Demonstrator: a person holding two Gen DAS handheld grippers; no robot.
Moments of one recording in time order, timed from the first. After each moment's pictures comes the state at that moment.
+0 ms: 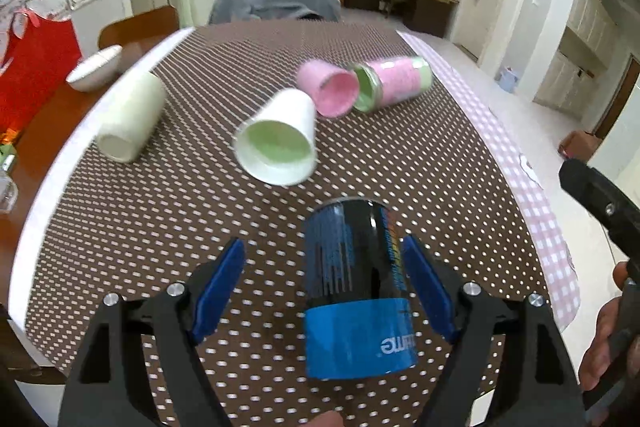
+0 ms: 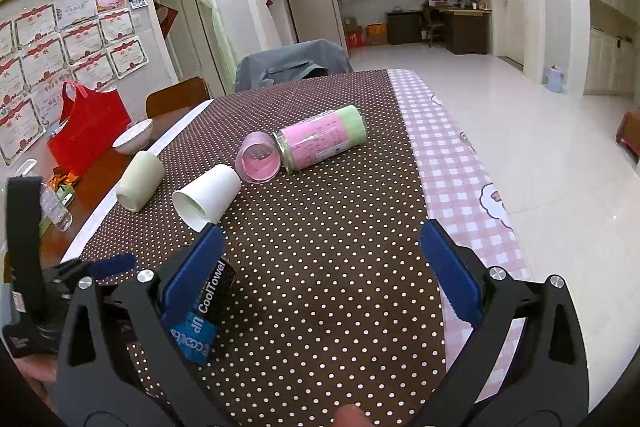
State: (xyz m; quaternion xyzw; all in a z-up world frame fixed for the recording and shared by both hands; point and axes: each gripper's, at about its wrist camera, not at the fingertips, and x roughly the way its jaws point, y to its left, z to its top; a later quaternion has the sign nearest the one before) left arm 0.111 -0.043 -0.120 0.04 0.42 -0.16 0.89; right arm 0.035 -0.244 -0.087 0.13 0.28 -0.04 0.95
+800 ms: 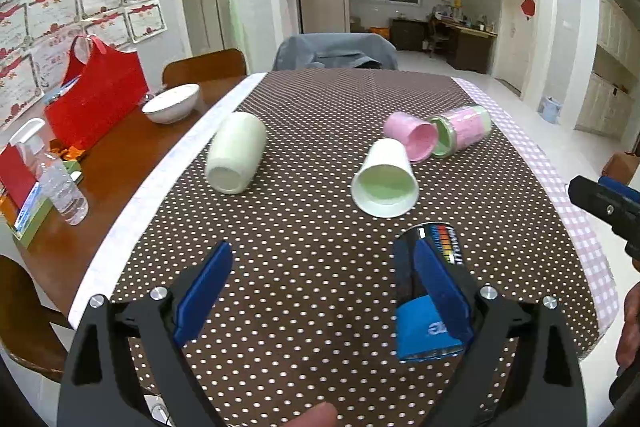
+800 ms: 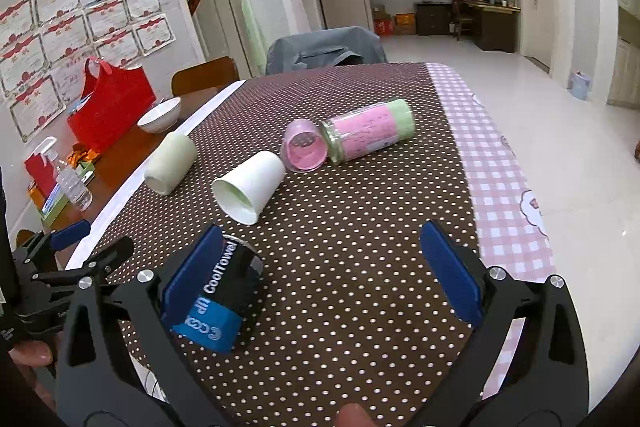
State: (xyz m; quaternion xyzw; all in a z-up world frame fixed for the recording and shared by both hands) left arm 0.094 0.021 -0.089 0.06 0.34 -0.07 0.94; right arm 0.054 -0.200 -0.076 0.10 0.31 0.01 0.95
